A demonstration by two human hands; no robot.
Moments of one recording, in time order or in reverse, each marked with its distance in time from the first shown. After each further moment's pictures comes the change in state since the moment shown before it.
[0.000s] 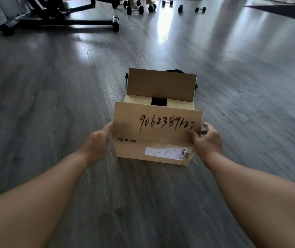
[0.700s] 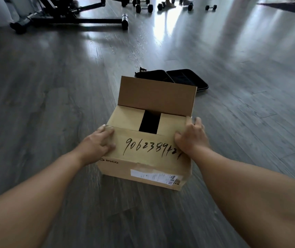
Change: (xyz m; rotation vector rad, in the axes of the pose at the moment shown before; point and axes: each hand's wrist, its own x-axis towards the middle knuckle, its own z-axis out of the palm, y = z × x) left_hand -0.010 -0.028 -0.026 -0.032 -0.170 -0.249; right_hand 0.003 -0.048 0.065 -0.476 -0.214 -0.151
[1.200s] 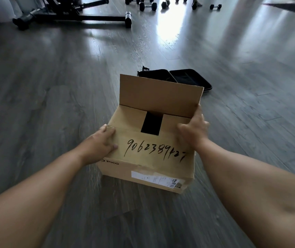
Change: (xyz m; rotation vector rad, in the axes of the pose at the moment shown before) left_hand 0.007 0.004 -0.002 0.013 -0.044 -0.027; right_hand 0.038 -0.005 0.001 0.487 0.138 0.000
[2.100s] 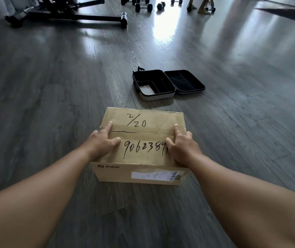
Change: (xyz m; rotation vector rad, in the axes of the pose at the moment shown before) left_hand 0.009 0.015 0.018 -0.079 0.047 -0.184; right_hand -0.056 0.011 -0.001 -0.436 -0.347 0.072
